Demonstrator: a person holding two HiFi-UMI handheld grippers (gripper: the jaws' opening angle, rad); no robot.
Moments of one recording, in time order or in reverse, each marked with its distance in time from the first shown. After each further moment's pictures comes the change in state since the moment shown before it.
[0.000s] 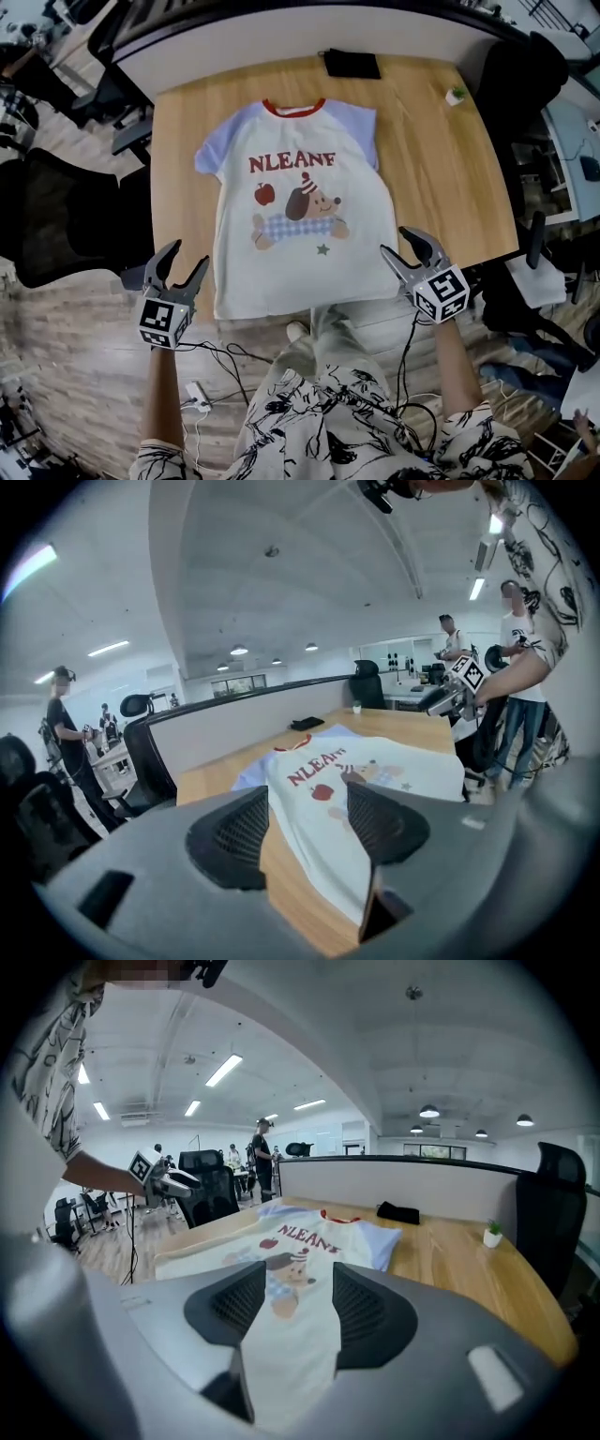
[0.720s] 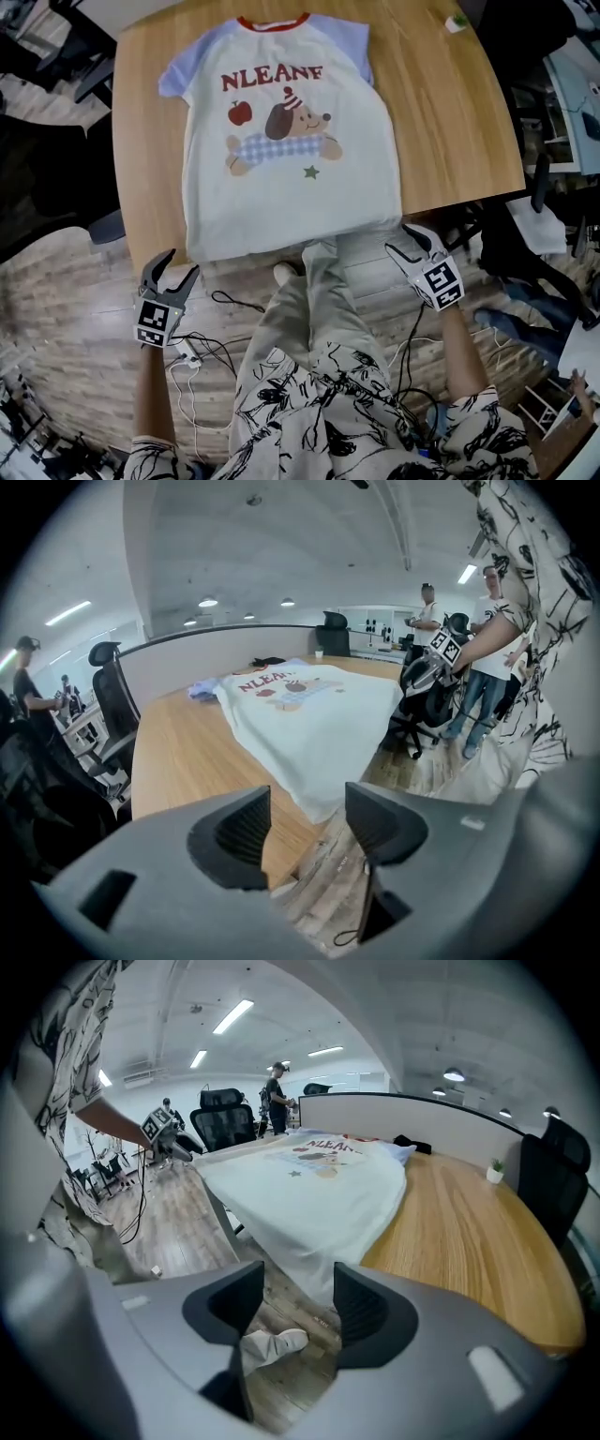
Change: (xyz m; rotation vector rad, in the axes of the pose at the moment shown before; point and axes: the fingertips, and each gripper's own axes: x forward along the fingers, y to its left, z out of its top) left arm -0.050 -0.099 -0.193 0.016 0.254 -0.190; right arm -0.062 0.065 -0.206 -0.056 0.312 0.047
